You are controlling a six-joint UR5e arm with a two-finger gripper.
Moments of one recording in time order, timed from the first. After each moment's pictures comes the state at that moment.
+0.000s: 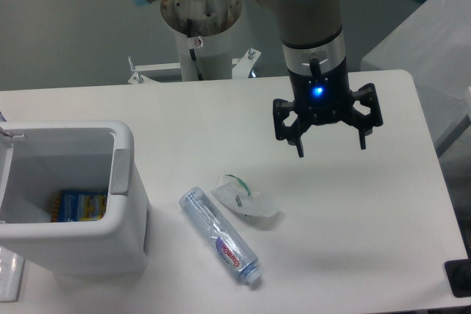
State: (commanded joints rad) arm 2.52 -1.80 -1.39 -1.09 1.64 0.57
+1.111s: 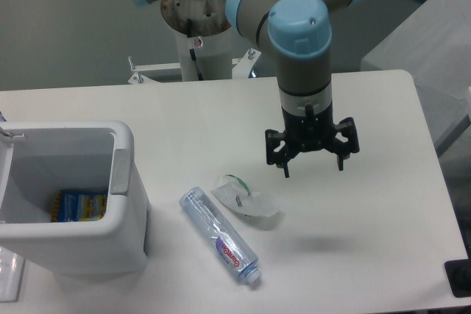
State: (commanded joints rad) arm 2.52 -1.86 -1.64 -0.97 1.60 0.43
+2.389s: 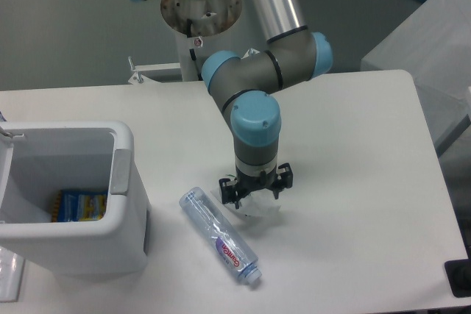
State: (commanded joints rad) arm 2.41 -2.01 -1.73 -0.89 1.58 0.19
